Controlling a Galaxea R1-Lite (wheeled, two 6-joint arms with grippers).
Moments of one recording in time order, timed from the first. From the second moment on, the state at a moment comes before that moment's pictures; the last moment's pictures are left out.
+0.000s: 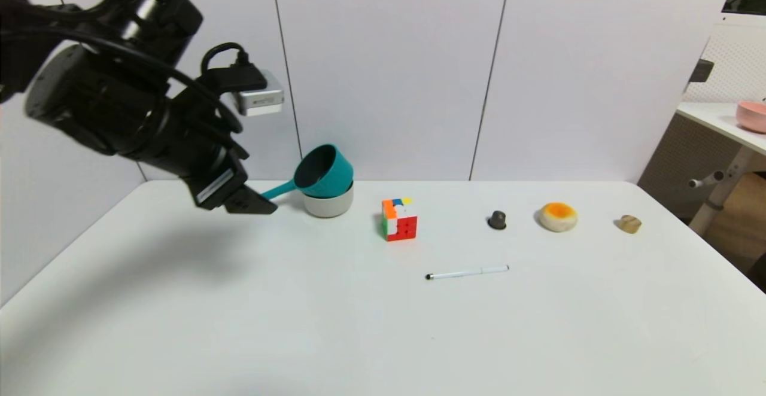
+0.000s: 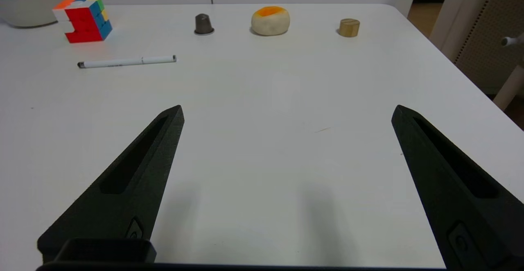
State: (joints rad) left arm -0.40 1.64 -1.62 0.82 -0.04 0.64; right arm 0.00 0.00 0.00 0.00 0.00 0.00
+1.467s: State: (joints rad) left arm -0.08 0.30 -0.24 0.10 -0.14 0.25; right arm 0.00 0.00 0.00 0.00 0.00 0.00
